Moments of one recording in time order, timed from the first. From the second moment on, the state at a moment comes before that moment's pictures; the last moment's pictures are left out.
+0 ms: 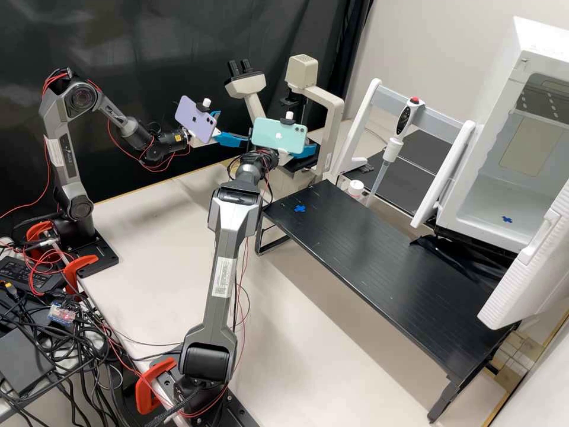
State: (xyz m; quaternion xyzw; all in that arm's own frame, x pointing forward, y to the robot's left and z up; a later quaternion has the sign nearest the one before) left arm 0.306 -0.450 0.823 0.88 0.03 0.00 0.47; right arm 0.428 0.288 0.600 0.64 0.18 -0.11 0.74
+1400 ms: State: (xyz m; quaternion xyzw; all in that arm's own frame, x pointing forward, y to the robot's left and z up) left arm 0.306 -0.450 0.823 0.88 0.03 0.00 0.47; right arm 0.321 0.243 0.671 0.65 0.23 -0.07 0.72
